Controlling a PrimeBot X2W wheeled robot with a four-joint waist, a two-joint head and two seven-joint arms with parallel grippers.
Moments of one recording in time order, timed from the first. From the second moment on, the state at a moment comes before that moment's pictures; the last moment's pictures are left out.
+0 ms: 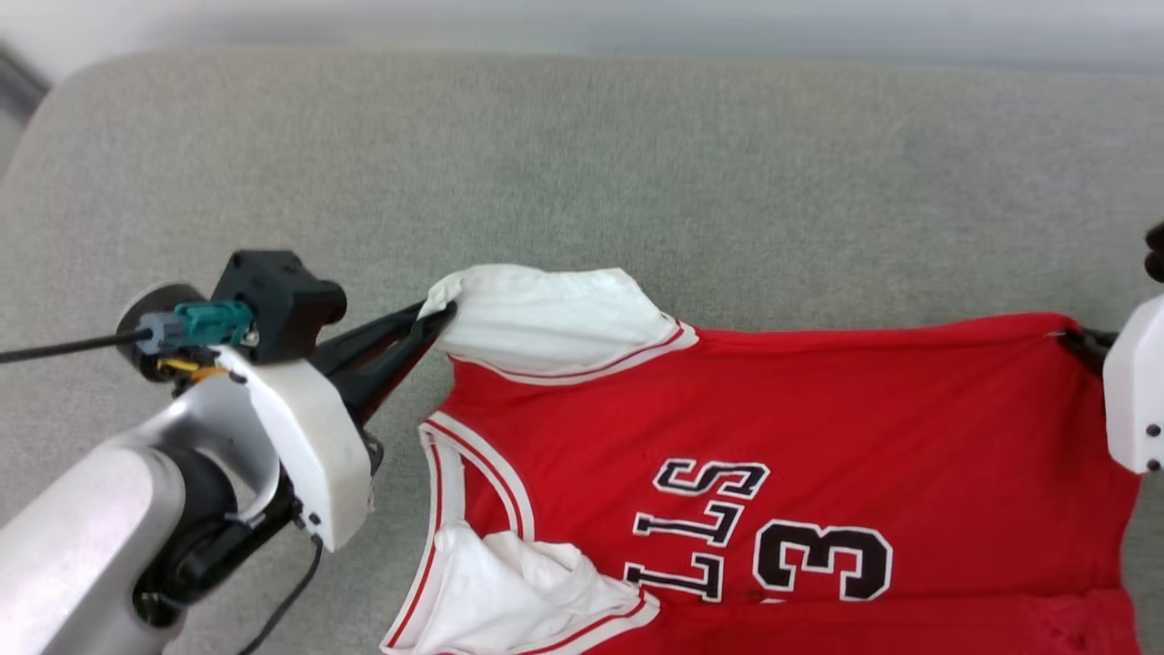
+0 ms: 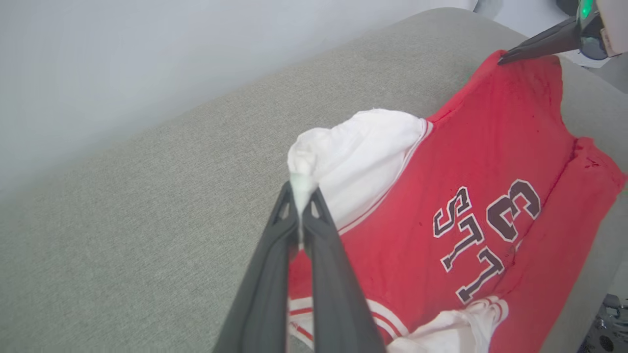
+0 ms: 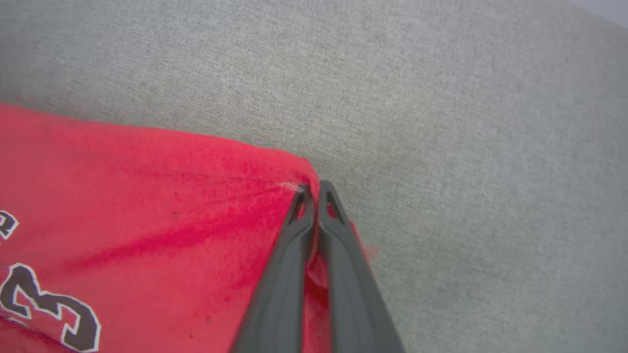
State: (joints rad) left arm -0.53 0.78 -0.60 -0.27 -0.82 -0.08 0.36; right arm -0.45 -0.63 0.20 0.10 0.57 0.13 0.83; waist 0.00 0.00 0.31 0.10
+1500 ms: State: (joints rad) left arm -0.08 0.72 -0.79 -0.04 -0.86 -0.03 0.24; right arm 0.06 -0.56 0.20 0.08 0.65 0.13 0.63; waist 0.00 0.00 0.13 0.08
